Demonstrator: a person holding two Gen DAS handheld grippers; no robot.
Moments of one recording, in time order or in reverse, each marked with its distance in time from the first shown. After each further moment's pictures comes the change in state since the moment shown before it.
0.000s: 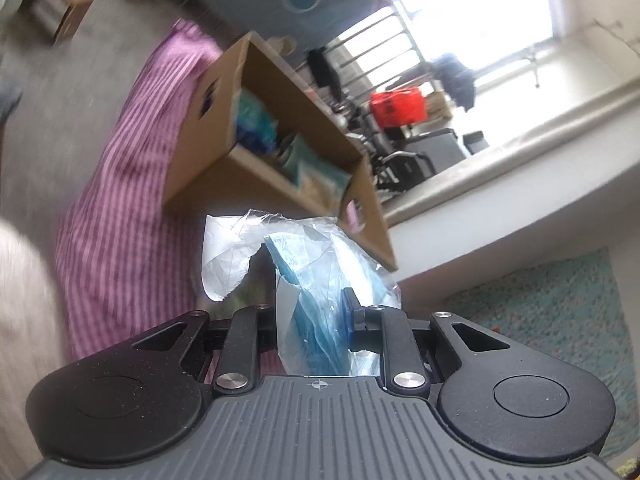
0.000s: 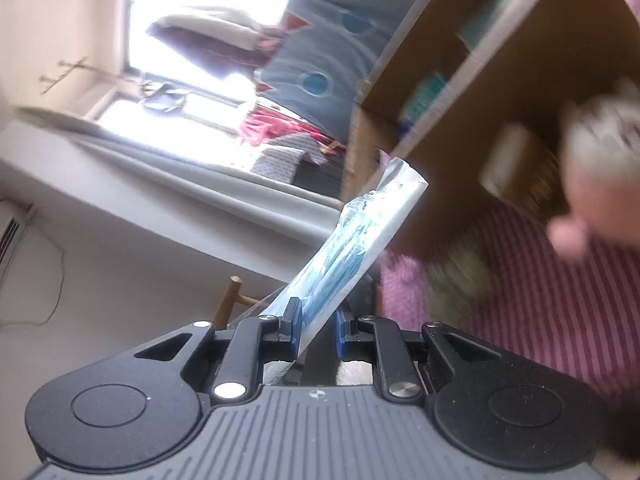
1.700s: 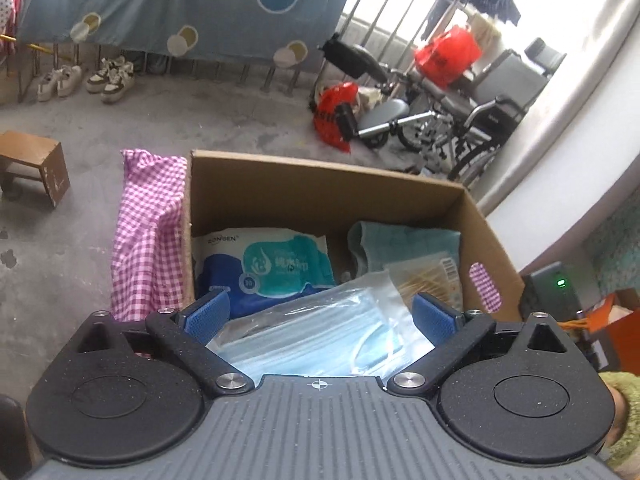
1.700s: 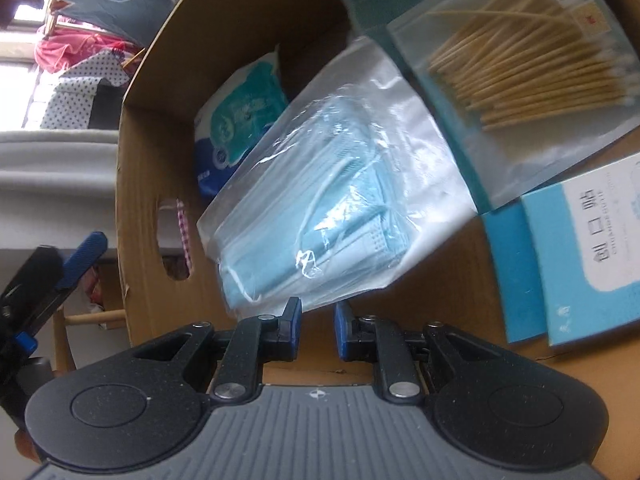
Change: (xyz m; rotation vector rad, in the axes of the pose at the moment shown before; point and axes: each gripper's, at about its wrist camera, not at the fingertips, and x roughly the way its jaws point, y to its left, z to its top) left arm 0.165 -0.038 0.164 0.388 0.085 0.367; right arm 0.183 -0.092 0.190 0.188 0.437 -0.582
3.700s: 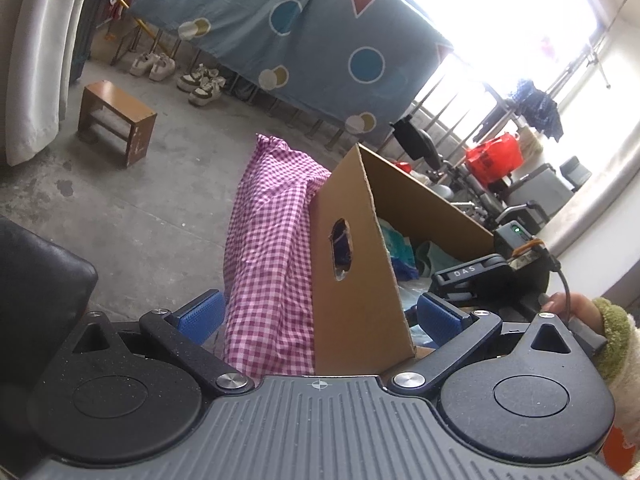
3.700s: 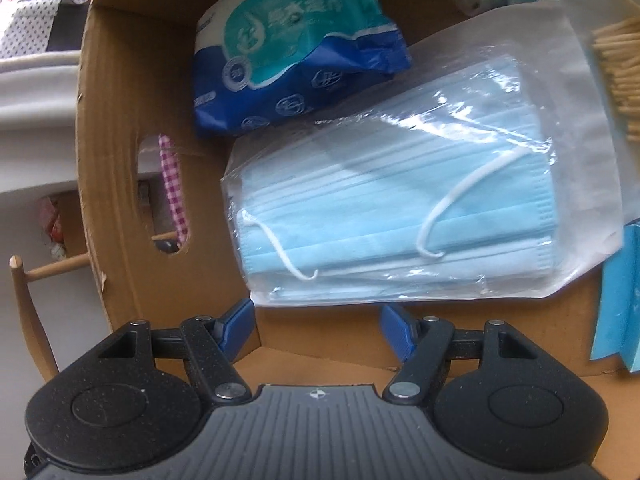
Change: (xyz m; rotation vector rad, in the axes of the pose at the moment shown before) left arm -0.093 0.092 -0.126 -0.279 -0.237 0.037; right arm 0.067 0.062 0.009 -0.044 0.267 -0.149
